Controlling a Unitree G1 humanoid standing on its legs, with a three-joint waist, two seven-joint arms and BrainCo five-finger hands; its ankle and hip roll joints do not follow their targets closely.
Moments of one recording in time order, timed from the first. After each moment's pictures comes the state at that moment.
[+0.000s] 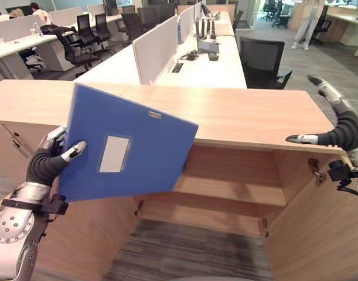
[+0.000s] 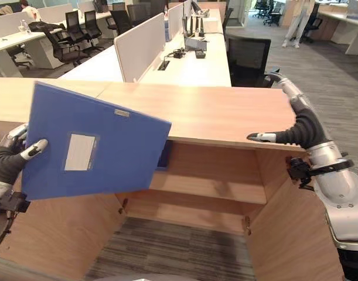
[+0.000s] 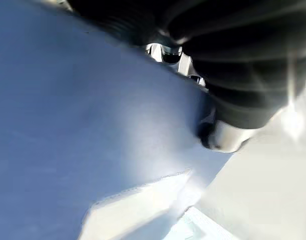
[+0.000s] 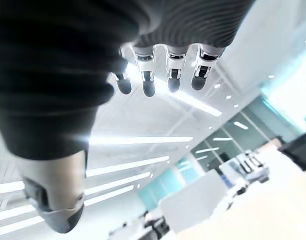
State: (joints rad) left arm 0.26 0.76 0.35 -0.34 -0.28 -0.18 -0.12; right arm -0.01 -0.89 -0.22 -0.34 -0.02 -0.18 0.07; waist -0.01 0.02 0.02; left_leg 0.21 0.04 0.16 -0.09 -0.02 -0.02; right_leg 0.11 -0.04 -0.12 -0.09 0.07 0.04
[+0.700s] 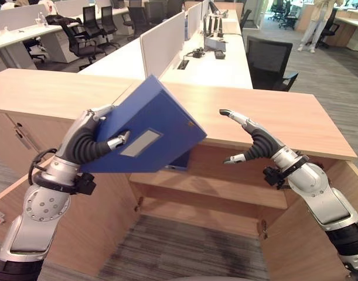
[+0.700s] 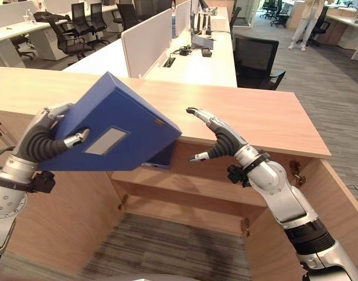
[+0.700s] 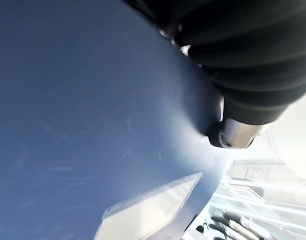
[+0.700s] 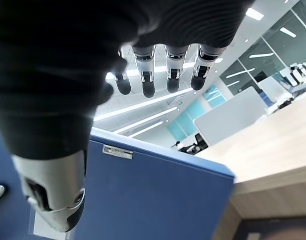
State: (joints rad) left arm 0.04 0.76 0.13 -0.41 0.09 -0.27 -0.02; right arm -0.26 -0.77 0.23 -0.22 -0.06 -0.15 0.15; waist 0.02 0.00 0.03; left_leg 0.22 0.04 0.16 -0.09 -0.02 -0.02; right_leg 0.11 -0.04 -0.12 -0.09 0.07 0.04
